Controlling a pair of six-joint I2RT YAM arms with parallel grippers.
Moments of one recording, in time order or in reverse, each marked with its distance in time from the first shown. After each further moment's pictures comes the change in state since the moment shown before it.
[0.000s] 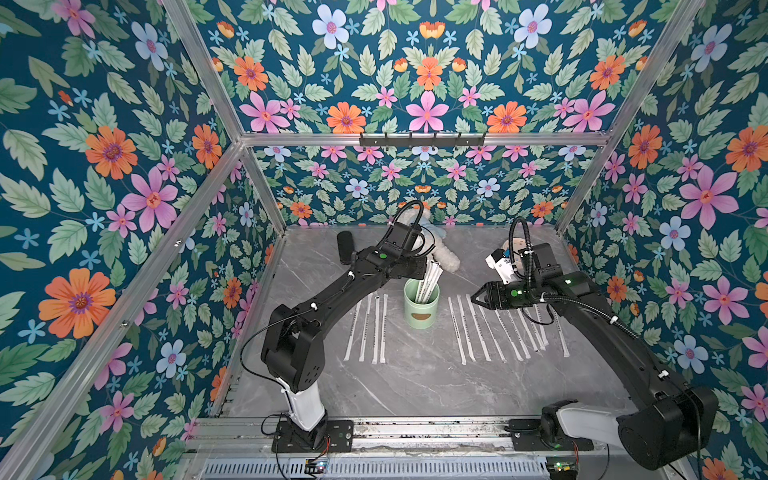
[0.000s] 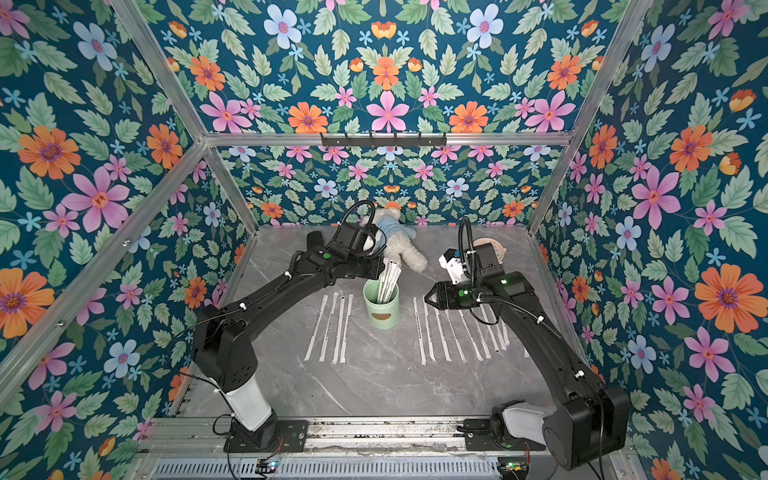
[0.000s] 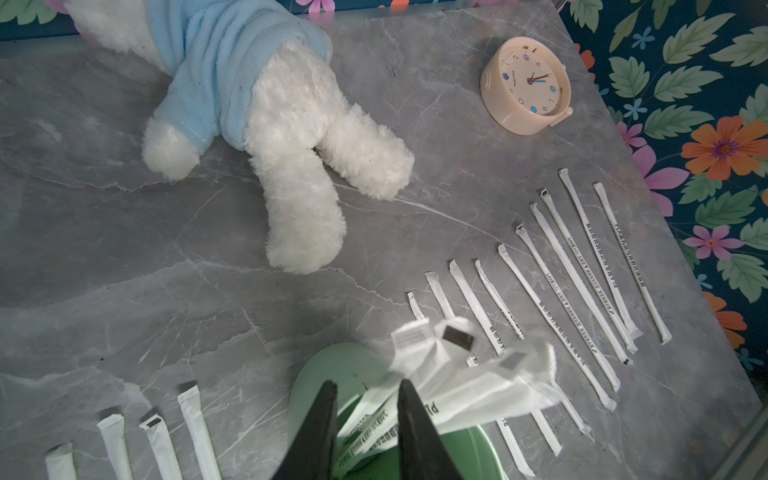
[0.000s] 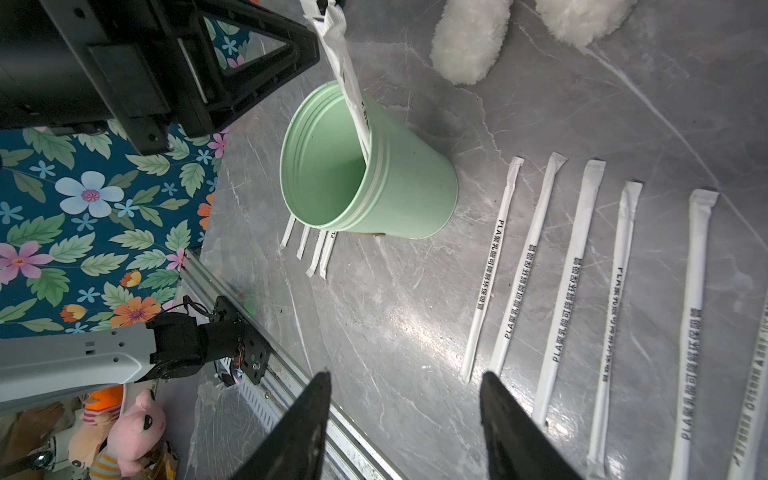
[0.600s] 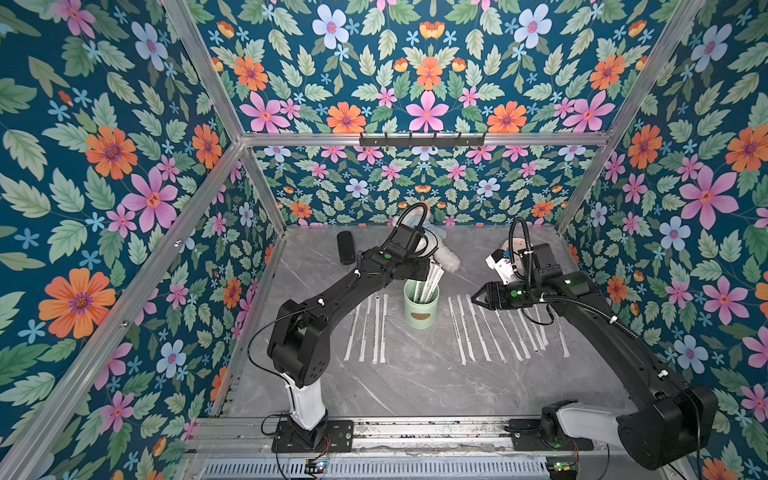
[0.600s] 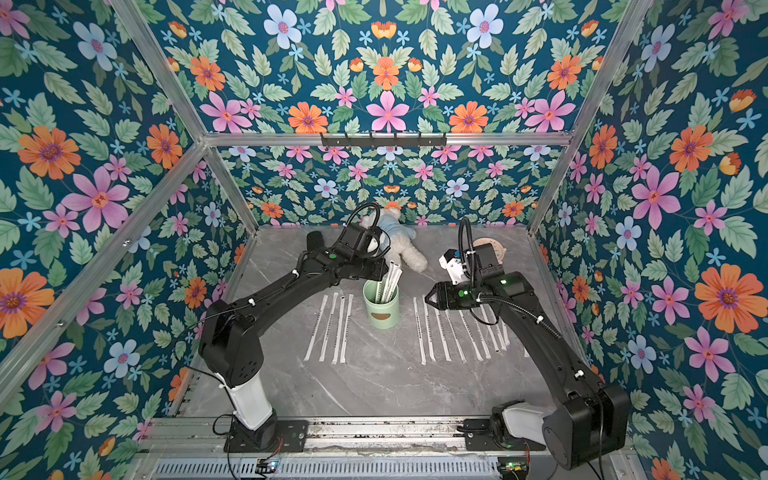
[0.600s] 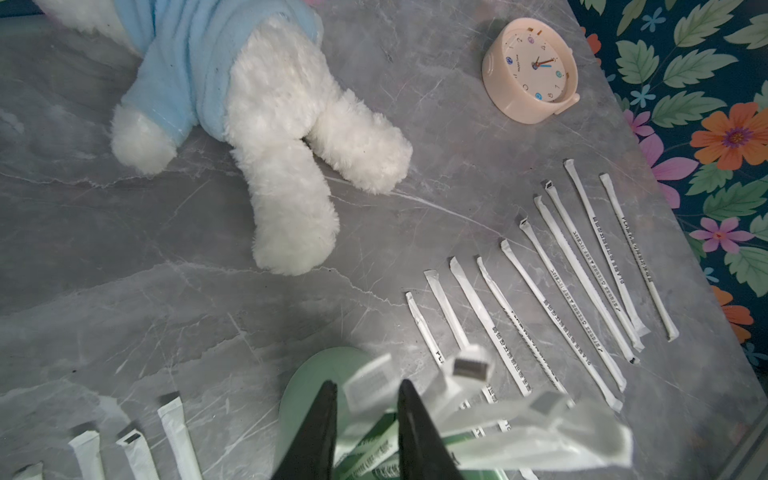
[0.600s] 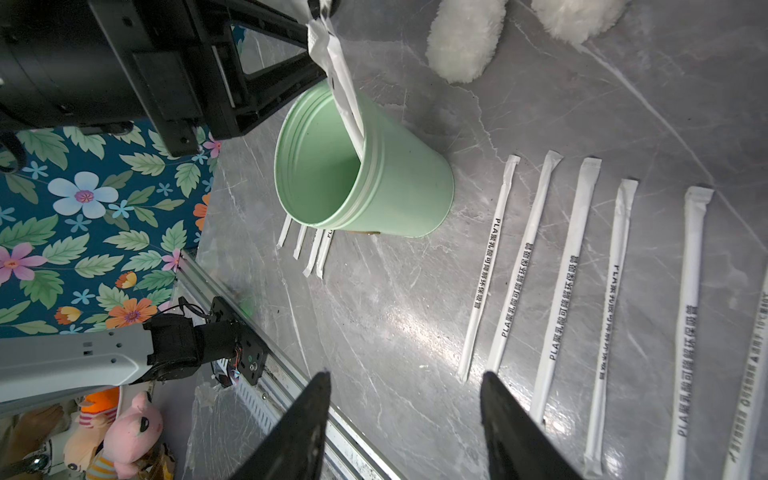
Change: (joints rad) left arm -0.008 0.043 0.011 0.011 0.015 0.000; right arm 0.000 0.000 -0.003 -0.001 0.007 0.000
